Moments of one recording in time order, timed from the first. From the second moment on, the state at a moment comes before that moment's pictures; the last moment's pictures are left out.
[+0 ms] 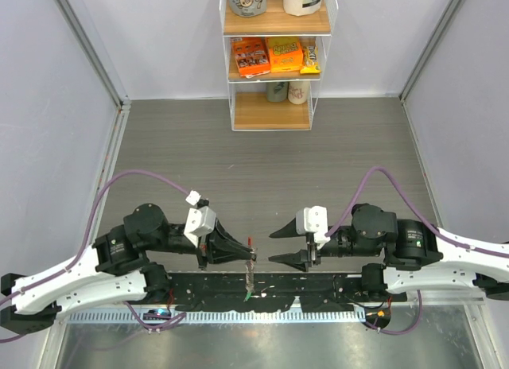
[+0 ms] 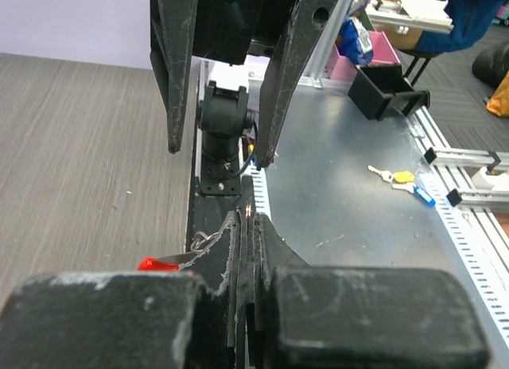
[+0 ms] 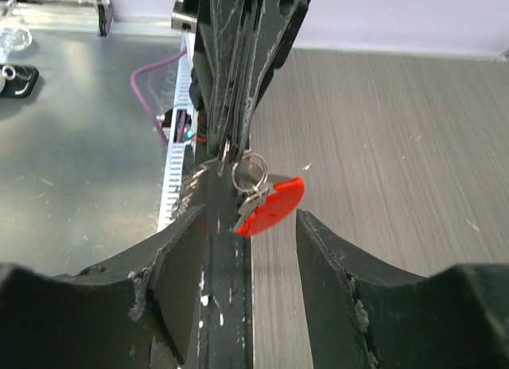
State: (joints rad) left arm -1.19 0.60 0.80 -0.19 0.46 -0.17; right arm 1.43 0.75 0.98 -0.35 -0.08 -0.10
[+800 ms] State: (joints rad) left arm -1.19 0.73 0.83 -0.38 0.53 -0.11; right arm 1.43 0.88 1.00 -0.51 -0.10 -0.07
